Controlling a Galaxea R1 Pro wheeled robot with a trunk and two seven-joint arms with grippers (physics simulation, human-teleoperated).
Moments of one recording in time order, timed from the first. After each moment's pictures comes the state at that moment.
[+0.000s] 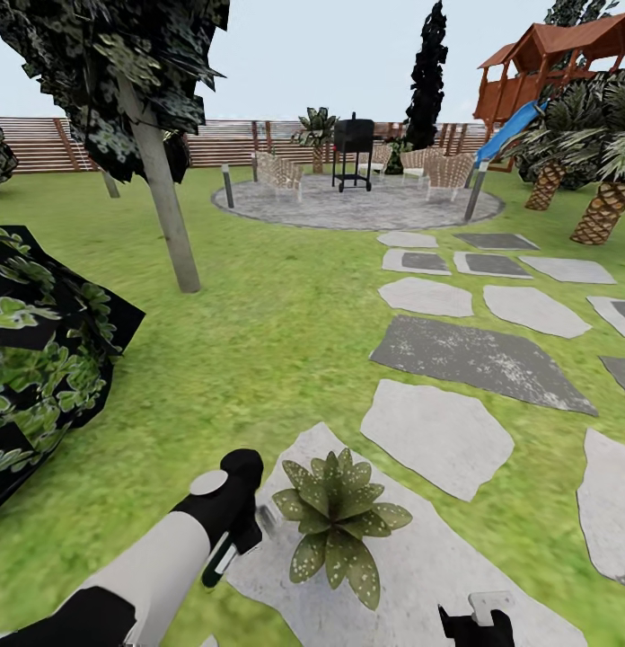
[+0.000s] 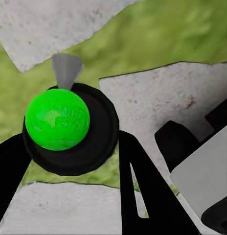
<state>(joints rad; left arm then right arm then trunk) -0.80 -0.15 -0.28 -0.56 -1.26 0.93 -1.17 -0.44 -0.12 -0.28 -0.07 0.31 -0.42 0.04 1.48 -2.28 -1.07</state>
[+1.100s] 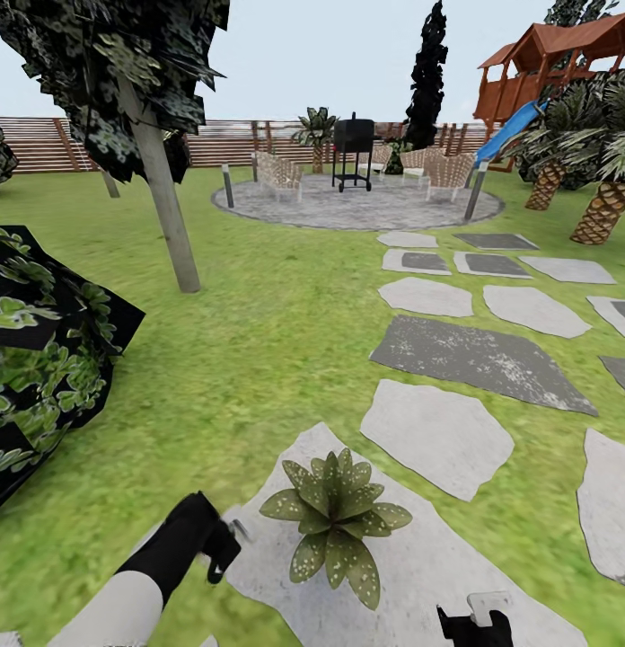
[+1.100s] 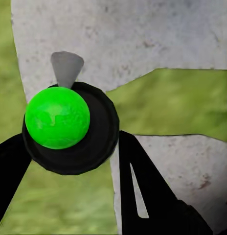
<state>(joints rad) -0.61 -0.04 -0.02 -0.65 -0.86 0.63 -0.71 -0.44 -0.12 -0.28 -0.06 0.31 -0.42 0.04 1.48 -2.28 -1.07</state>
